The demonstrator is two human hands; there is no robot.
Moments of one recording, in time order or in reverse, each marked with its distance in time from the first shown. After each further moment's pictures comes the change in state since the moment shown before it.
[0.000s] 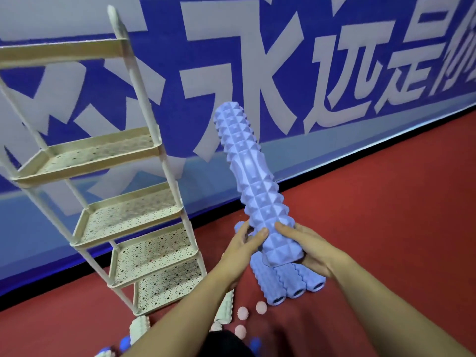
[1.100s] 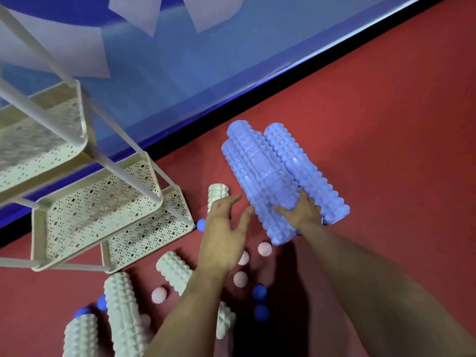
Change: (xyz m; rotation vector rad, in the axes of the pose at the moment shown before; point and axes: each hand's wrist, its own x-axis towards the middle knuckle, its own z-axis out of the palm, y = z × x) left_hand 0.108 -0.212 -0.070 0.618 0.316 -0.240; right_hand 0.252 0.280 -0.138 -0.951 0.605 0.529
